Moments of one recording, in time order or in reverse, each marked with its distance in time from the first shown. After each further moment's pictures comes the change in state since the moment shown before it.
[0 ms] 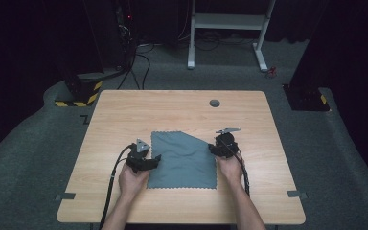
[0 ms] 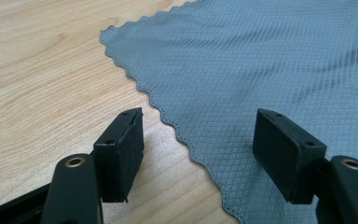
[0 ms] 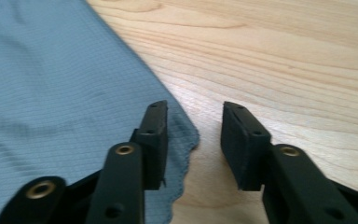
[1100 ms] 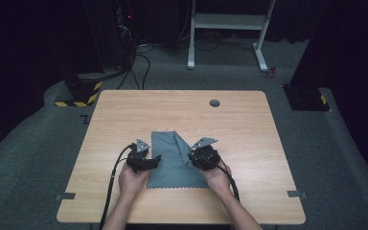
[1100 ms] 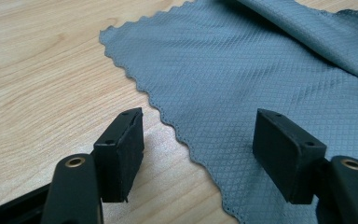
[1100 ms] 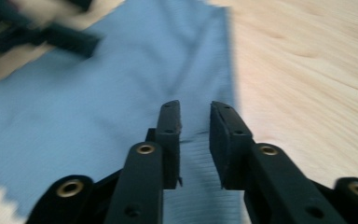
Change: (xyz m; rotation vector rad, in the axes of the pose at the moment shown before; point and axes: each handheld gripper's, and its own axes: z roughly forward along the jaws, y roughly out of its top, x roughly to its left) left arm 0.000 0.000 0.000 -0.001 -0.001 -0.001; right arm 0.085 -0.005 -0.030 -0.060 0.124 -0.313
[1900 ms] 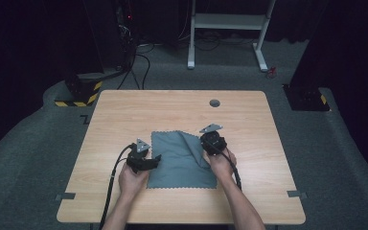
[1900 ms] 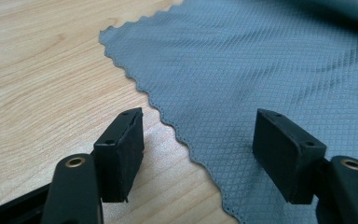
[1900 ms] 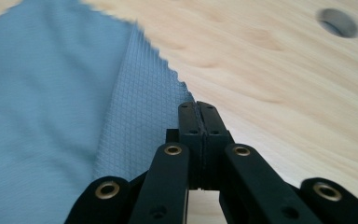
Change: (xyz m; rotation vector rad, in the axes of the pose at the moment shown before) left arm 0.000 0.000 0.000 0.000 -0.002 0.000; right arm -0.046 0.017 0.015 0.022 -0.198 0.062
